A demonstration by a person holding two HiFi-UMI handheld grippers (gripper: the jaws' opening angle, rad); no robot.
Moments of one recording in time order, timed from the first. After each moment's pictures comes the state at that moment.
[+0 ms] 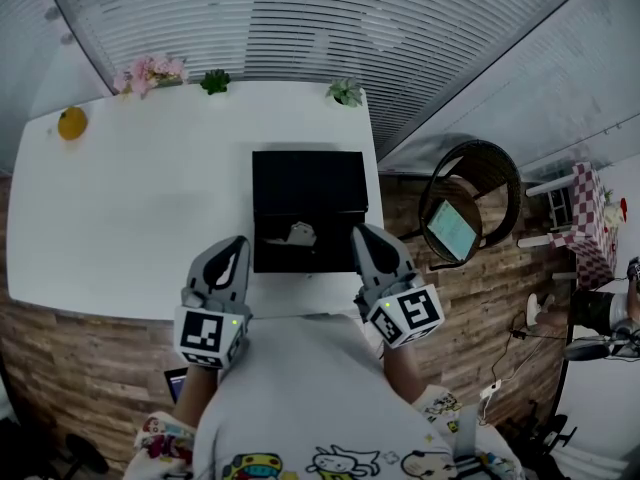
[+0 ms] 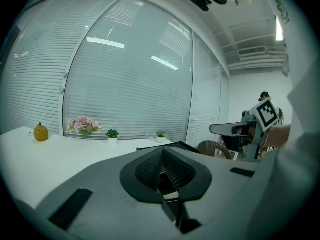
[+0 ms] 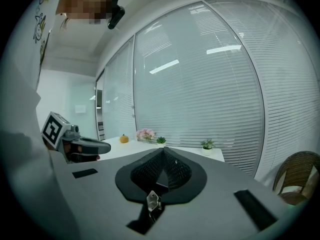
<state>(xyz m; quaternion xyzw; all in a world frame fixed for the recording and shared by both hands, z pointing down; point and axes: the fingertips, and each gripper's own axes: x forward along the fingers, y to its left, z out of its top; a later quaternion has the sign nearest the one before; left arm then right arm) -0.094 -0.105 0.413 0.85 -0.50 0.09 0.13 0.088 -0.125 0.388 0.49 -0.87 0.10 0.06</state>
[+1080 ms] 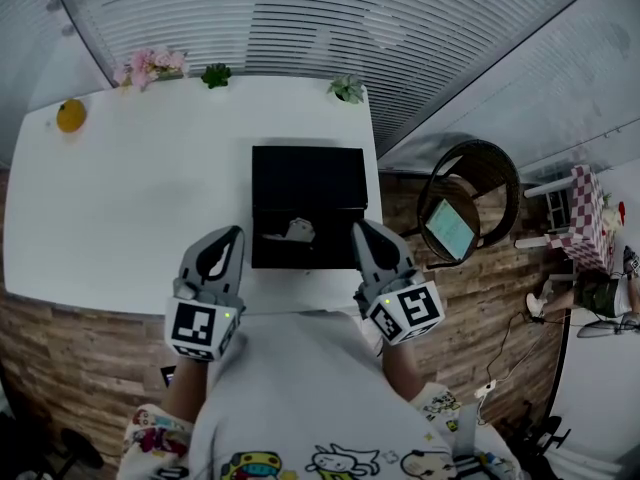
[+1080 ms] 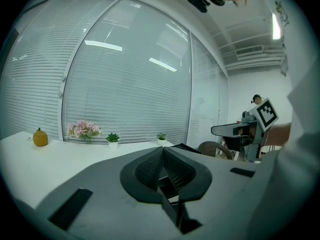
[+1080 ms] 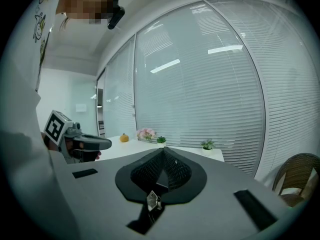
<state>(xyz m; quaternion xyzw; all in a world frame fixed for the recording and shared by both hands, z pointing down) -0.099 -0.111 0.405 0.86 -0.49 0.09 0.11 0.088 -0.127 0.387 0.48 -0.87 0.10 0.06</state>
